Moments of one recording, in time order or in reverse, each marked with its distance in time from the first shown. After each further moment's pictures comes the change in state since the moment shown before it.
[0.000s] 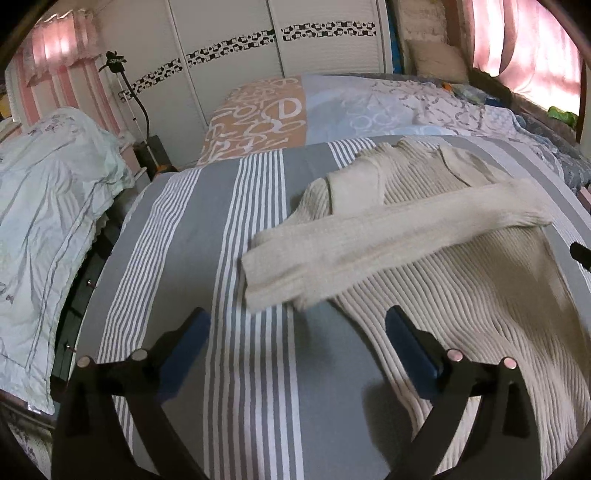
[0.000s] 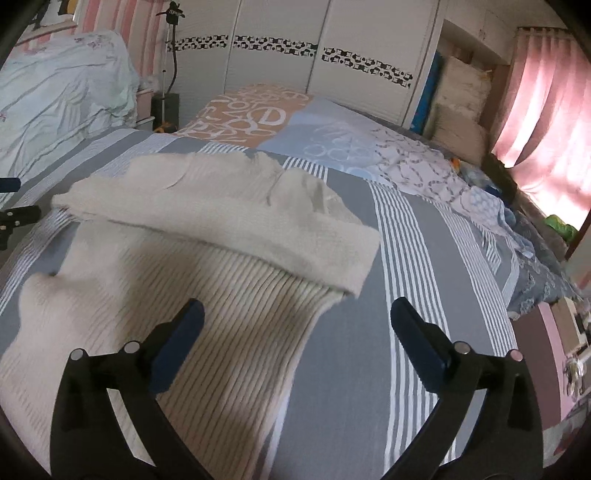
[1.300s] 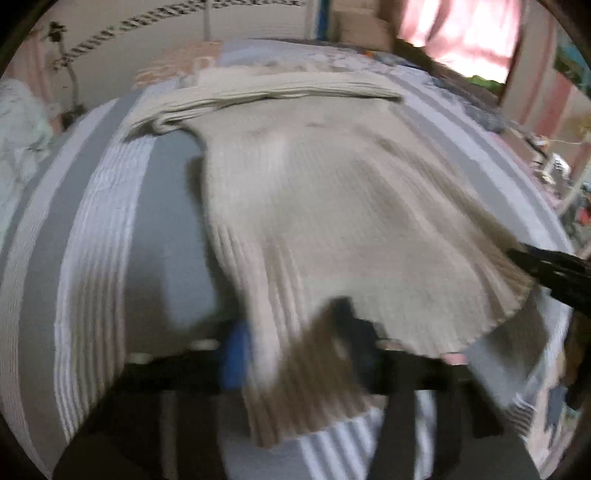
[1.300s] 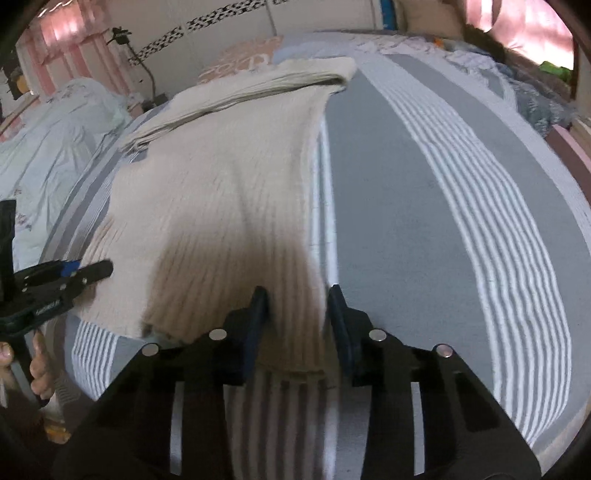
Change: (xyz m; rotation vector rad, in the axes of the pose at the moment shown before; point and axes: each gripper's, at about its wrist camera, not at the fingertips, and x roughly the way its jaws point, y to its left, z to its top) left arm -0.084 -0.086 -0.166 0.050 0.136 -0.370; right arm -0.116 0.021 -0.176 0.375 0.240 0.214
